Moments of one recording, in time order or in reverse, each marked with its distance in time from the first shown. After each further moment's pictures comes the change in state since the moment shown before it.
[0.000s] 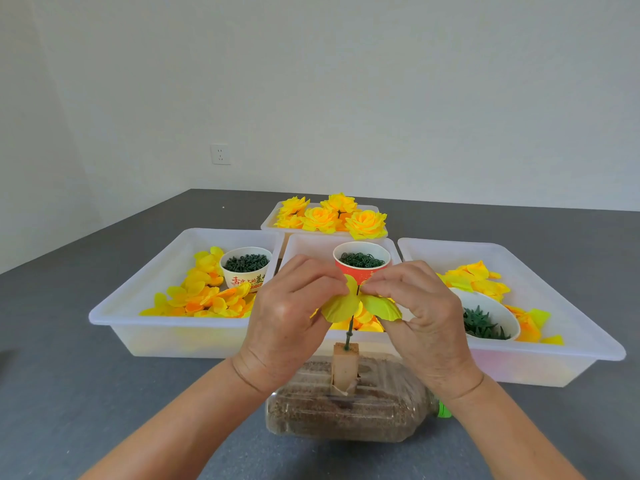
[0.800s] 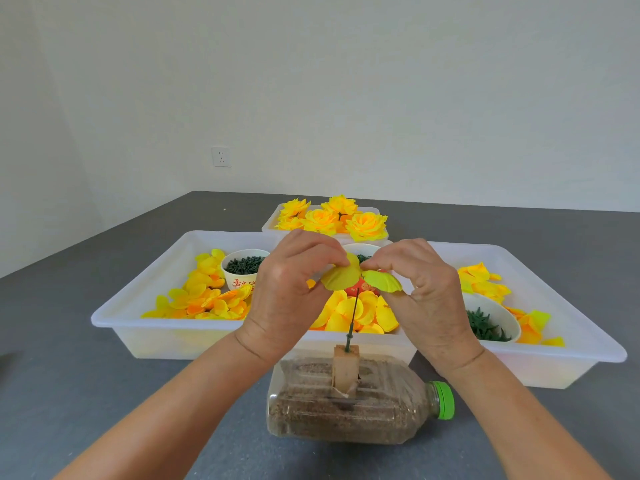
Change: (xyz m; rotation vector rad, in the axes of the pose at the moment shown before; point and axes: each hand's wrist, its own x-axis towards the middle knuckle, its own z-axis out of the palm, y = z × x) left_hand 0.024 -0.004 -0.001 -0.097 0.047 -0.132; right_hand 0.026 -0.002 -0.002 0.077 -0.020 0.045
